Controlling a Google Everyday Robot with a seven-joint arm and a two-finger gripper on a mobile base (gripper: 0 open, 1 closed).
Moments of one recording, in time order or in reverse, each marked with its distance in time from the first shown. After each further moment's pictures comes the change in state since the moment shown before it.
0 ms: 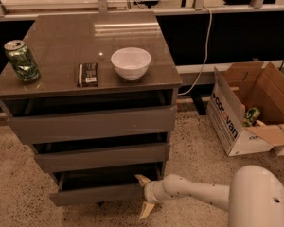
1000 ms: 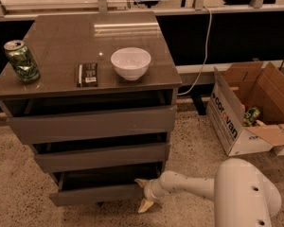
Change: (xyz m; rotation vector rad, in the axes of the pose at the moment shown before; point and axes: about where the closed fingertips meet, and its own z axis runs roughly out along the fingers) arm 0.022 -0.002 0.020 -0.065 0.055 0.022
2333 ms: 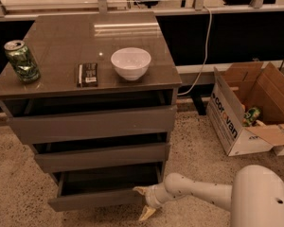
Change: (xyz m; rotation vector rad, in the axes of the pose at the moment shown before) arm -0.029 0.037 -0.030 -0.082 -0.089 -0.035
